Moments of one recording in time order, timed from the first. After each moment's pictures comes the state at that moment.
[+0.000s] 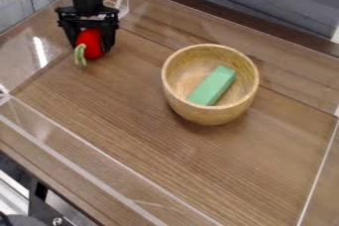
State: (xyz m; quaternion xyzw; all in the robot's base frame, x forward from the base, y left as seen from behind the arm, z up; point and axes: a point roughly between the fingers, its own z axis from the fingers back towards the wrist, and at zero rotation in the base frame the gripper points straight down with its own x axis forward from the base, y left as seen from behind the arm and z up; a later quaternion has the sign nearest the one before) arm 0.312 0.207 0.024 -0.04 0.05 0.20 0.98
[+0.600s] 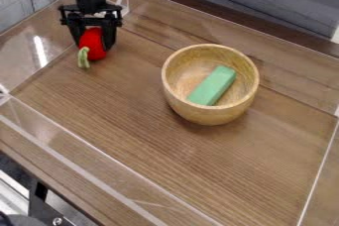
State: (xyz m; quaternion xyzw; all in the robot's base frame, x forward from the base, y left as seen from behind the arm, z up) arm 0.314 0.201 0.029 -0.06 0.06 0.20 0.98
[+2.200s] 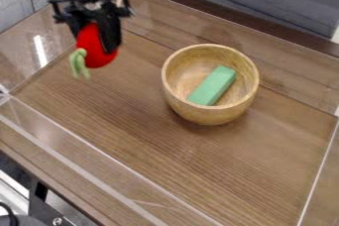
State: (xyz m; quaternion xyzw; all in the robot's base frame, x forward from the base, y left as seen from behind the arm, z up) arm 0.239 0.079 0.117 -0.13 0.06 0.11 0.98
